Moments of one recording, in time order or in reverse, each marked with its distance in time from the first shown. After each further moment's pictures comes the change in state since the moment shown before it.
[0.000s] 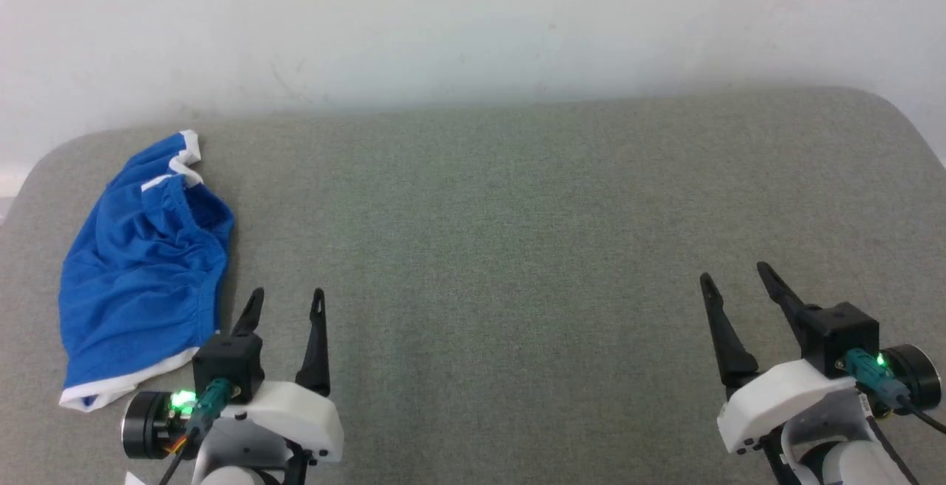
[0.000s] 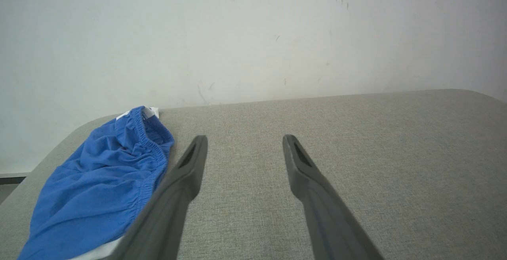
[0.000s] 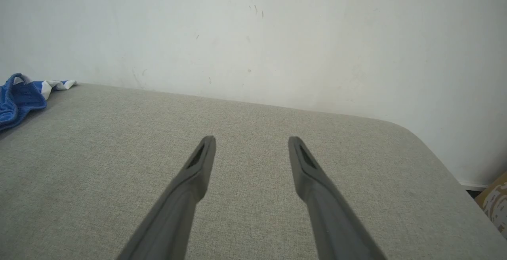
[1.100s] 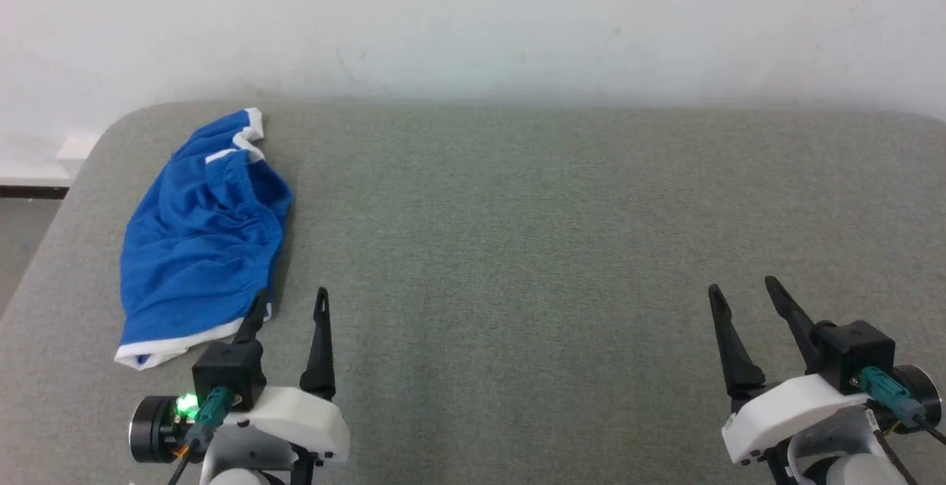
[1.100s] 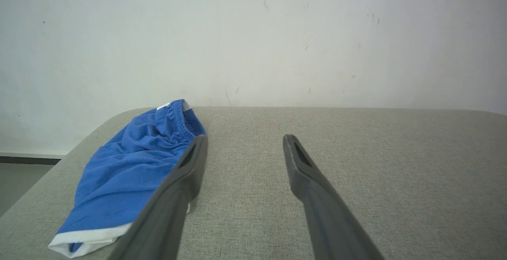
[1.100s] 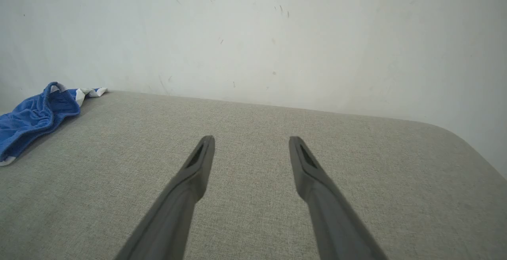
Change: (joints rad) left arm 0.000 0.000 -0.020 0.022 -0.038 0.020 -0.066; right arm 0.019 0.000 -0.016 0.046 0.061 0.000 -0.069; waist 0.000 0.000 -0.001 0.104
